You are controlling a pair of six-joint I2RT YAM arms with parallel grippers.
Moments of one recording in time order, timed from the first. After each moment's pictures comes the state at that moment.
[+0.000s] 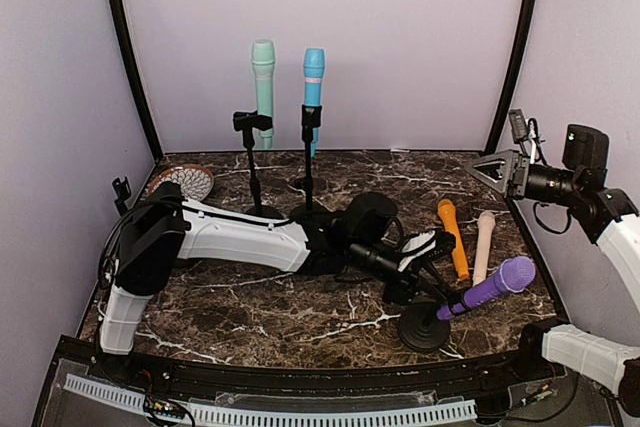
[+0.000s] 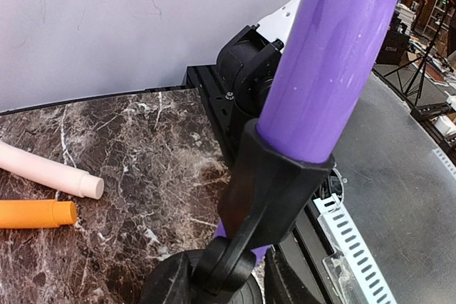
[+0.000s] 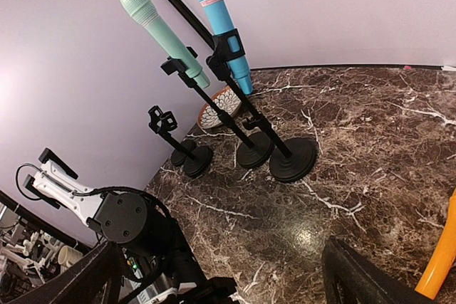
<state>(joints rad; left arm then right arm) -1.18 2.19 1.64 0.12 0.70 0.15 0.08 0.81 0.87 -0.38 -0.92 0.39</state>
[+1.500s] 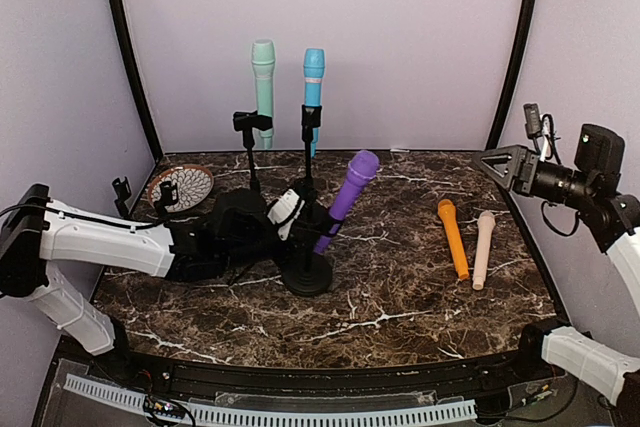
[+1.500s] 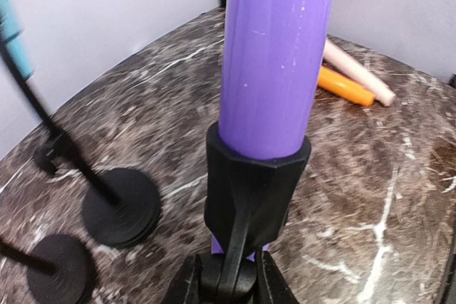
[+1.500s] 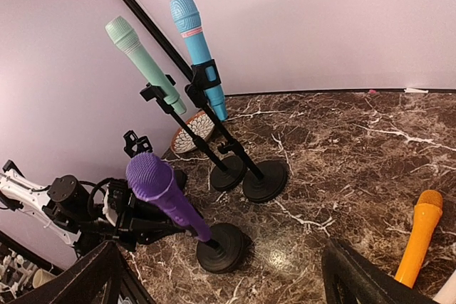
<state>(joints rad) -1.06 1.52 0.88 0.23 -0.15 0.02 0.09 0.73 0.90 -0.41 -0.76 0.40</state>
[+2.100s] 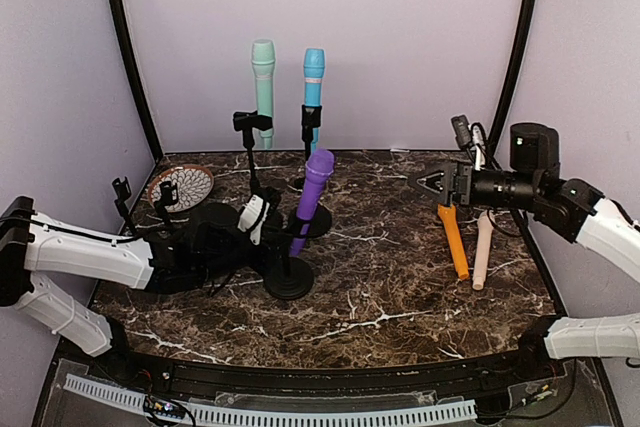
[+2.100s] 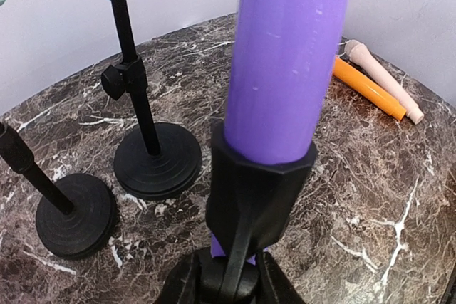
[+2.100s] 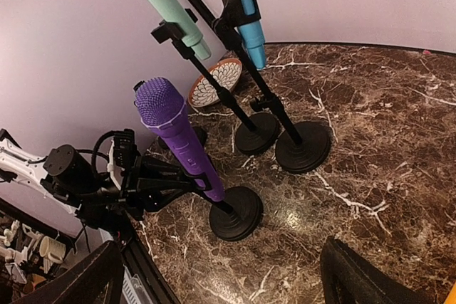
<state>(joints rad) -0.99 1.37 0.65 0.30 -0.27 -0.15 0.53 0.94 0.89 -0.29 -0.49 0.45</state>
